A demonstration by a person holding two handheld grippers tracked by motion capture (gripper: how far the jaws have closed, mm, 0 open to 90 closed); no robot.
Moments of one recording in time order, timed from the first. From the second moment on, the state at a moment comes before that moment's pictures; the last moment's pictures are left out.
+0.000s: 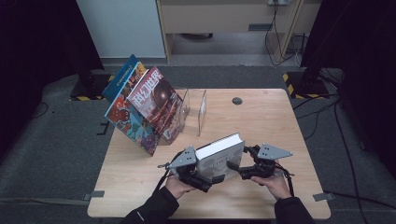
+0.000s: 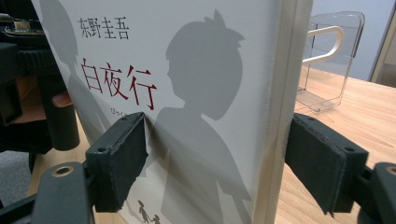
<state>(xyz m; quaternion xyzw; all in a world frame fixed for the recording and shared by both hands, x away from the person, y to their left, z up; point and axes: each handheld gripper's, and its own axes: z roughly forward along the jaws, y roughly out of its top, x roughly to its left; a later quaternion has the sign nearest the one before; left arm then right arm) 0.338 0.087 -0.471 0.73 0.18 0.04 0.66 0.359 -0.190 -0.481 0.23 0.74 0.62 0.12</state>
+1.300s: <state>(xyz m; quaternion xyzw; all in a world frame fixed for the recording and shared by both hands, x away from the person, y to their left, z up) 0.337 0.084 -0.476 0.71 0.25 0.11 0.64 0.357 -0.188 -0.481 0.23 0.74 0.62 0.12</state>
